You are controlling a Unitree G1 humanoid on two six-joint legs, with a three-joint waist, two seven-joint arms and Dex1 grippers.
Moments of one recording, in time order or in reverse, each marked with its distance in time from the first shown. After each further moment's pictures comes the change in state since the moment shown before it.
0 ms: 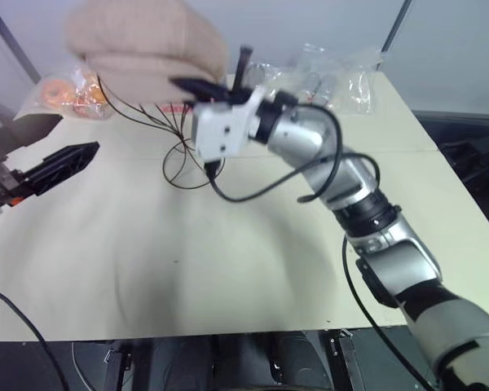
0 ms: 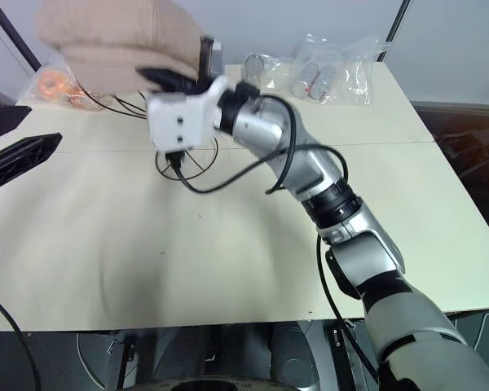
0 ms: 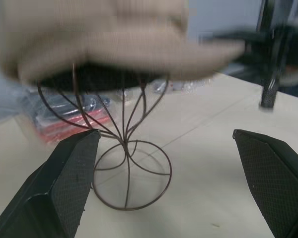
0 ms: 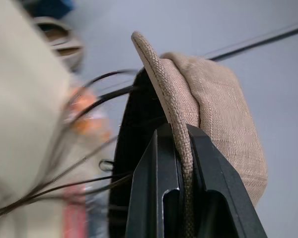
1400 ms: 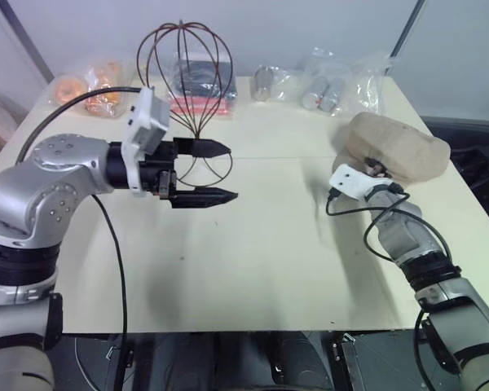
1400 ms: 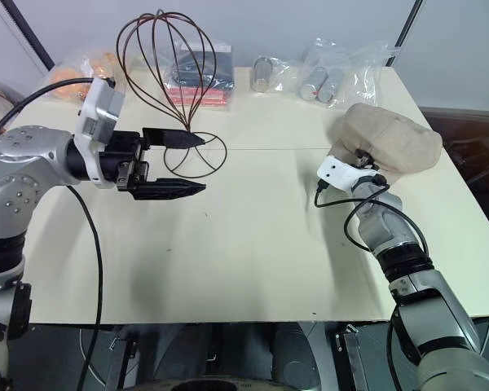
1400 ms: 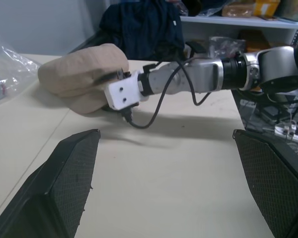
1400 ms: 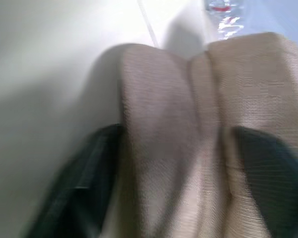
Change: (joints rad) left arm -0.542 -0.184 -0.821 0.148 0.264 -0.146 -0.363; right arm 0.437 -0.323 -0.147 0.301 -0.088 0.578 -0.294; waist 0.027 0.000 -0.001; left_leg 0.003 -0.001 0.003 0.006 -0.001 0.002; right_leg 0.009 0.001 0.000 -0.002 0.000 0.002
